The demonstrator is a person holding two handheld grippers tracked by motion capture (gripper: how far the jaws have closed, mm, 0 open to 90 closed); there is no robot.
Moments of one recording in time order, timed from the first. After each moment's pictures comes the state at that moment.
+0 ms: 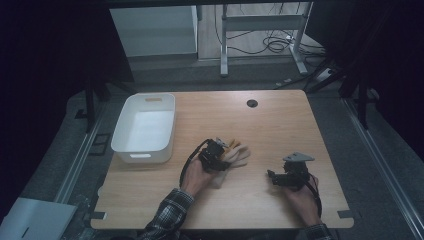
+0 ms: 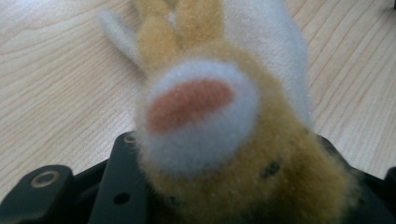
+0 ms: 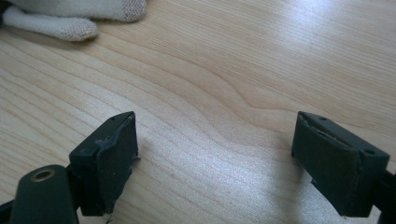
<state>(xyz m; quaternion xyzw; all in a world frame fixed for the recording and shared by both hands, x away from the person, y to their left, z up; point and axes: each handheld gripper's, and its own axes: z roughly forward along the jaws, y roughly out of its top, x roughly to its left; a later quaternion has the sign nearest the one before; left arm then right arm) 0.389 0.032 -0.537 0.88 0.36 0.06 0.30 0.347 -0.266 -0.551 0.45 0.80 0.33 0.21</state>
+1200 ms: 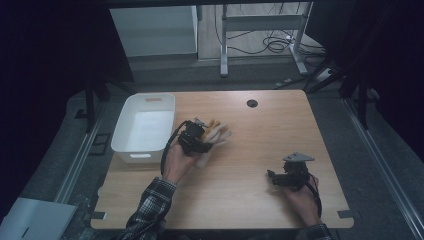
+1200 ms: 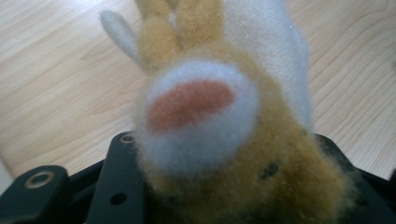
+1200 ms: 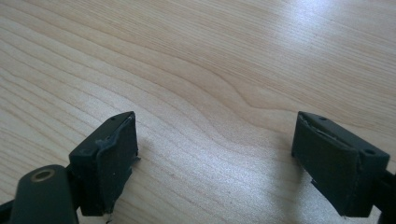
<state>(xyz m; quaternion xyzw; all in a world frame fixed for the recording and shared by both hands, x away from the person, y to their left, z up) 0.402 0.093 -0.470 0.85 0.42 0.11 0.30 0.347 -0.266 -0.552 0.44 0.80 0.33 0.21</state>
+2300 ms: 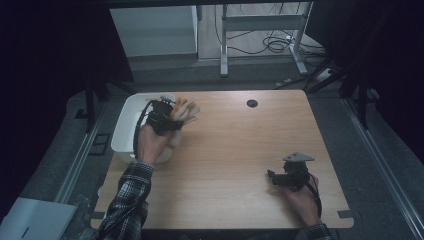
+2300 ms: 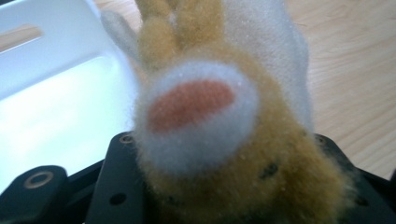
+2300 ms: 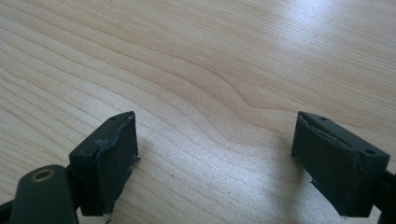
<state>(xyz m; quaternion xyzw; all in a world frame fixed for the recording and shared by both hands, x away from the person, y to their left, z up) 0.426 0.181 -0.422 0.79 0.51 0.16 0.28 0.347 -0.266 -0.552 0.44 0.80 0.33 0.21</state>
